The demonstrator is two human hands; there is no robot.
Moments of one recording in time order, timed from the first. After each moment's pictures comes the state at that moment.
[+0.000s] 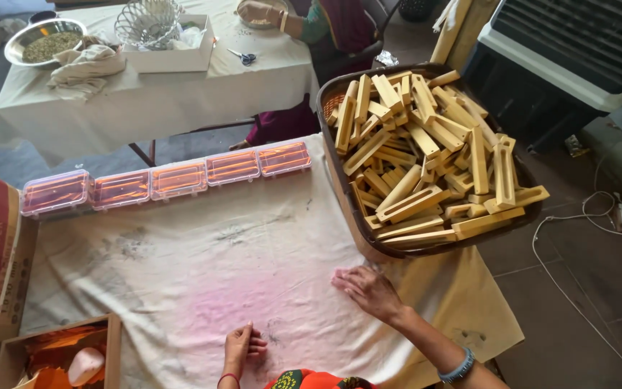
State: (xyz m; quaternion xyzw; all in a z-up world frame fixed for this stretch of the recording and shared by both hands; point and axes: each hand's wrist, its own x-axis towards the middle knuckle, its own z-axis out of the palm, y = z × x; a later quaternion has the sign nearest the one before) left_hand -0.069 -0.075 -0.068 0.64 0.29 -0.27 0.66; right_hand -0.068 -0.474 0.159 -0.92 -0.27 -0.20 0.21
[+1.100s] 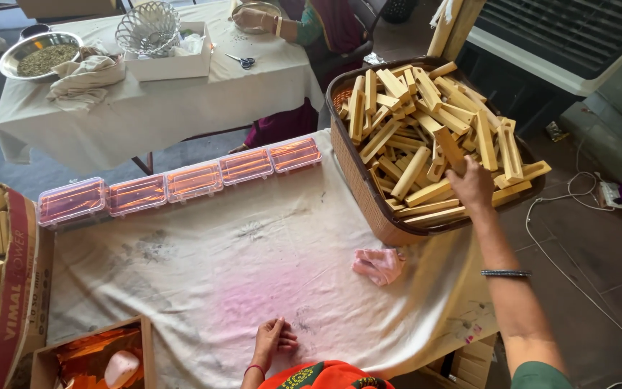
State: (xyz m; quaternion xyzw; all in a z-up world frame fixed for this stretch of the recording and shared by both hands) left_hand -0.070 -0.055 -0.063 0.59 0.20 -0.37 0.69; right_hand 0.031 -0.644 0.246 -0.95 0.22 -0.20 0.13
